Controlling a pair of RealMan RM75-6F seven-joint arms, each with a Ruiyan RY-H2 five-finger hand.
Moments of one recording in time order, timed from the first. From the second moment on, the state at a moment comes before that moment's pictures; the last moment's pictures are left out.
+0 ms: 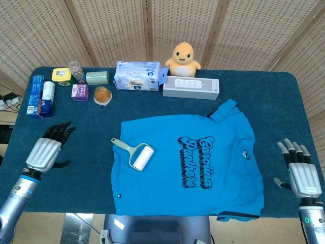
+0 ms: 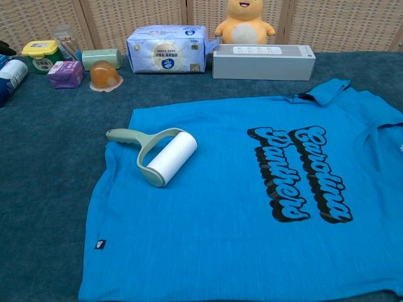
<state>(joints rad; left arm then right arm) -0.41 -1.18 -0.02 -1.57 1.46 1.23 0.12 0.13 -1.22 0.08 -1.41 -1.45 1.42 -0.07</state>
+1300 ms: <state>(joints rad) -0.90 -1.45 0.04 -1.11 1.71 0.73 -0.36 0.13 -1.22 0.11 -1.37 -1.37 1.38 -0.06</state>
